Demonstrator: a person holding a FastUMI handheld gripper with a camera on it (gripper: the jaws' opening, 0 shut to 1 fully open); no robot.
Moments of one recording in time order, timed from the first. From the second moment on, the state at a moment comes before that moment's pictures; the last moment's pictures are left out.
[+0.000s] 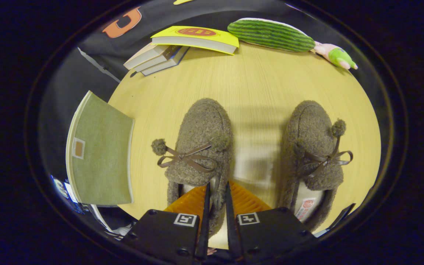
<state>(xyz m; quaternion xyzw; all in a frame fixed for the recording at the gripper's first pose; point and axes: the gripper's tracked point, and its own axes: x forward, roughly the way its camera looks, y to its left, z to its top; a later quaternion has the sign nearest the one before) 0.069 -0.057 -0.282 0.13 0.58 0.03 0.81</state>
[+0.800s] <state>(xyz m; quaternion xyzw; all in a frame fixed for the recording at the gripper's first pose) 0.052 0.011 -0.179 0.27 0.51 0.08 0.81</state>
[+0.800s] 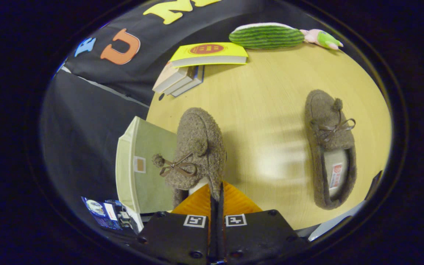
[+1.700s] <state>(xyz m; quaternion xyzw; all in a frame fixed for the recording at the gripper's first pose) 0.065 0.238 -0.029 0.25 0.46 0.15 0.84</state>
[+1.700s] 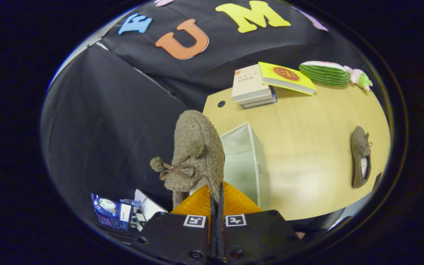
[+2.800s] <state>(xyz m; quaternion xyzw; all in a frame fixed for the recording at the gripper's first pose) 0.080 0.310 -0.184 0.27 0.57 0.08 0.77</state>
